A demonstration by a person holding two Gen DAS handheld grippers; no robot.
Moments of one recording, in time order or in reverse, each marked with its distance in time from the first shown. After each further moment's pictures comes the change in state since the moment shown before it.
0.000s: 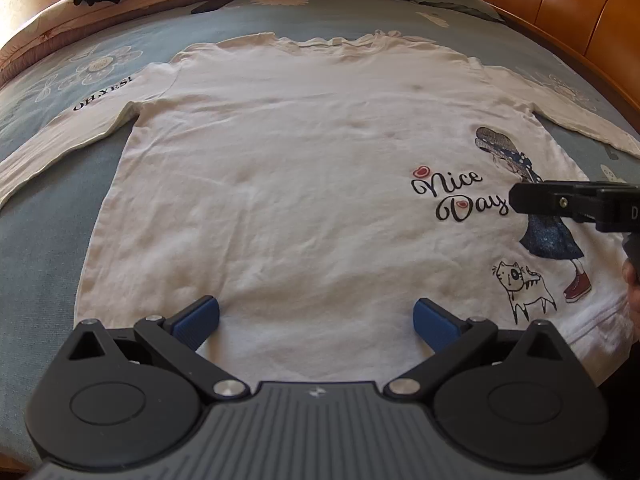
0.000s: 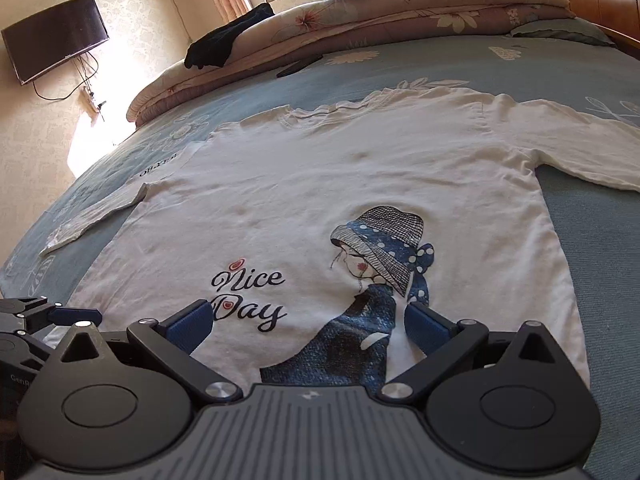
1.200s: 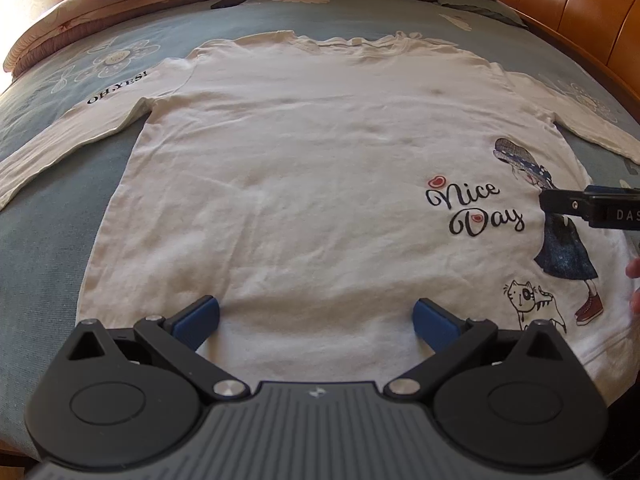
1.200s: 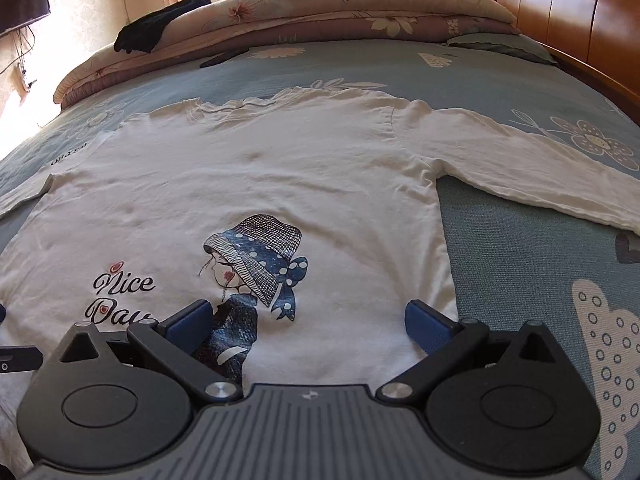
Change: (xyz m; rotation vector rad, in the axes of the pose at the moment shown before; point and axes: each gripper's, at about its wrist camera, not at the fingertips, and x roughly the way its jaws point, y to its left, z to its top) left arm 0.005 -0.004 0.007 -0.045 0.005 0.049; right arm 0.020 -0.018 0.014 -0.046 0.030 -0.284
